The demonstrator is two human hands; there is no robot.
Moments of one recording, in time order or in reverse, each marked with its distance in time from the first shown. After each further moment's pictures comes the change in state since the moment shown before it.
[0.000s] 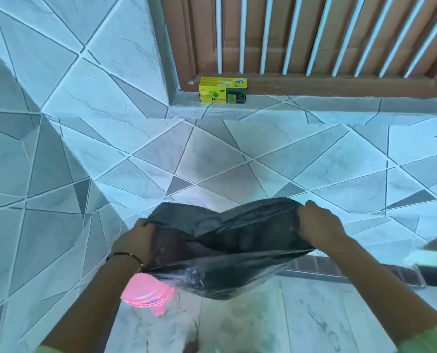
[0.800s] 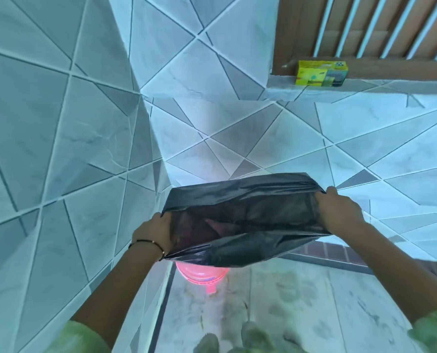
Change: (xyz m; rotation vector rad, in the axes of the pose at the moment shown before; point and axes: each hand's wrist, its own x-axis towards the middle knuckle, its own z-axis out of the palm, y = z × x) left_hand -0.036 -0.222 0.013 -0.012 -0.052 -0.041; right_hand -0.042 -0.214 0.018 -0.088 0.086 0.013
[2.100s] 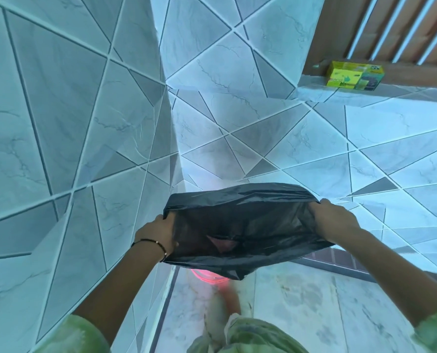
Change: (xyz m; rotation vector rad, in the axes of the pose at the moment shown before) left_hand -0.009 -0.049 0.005 -0.010 -0.049 -0.010; right_hand -0.001 -0.064 0.009 -0.028 -0.082 -0.125
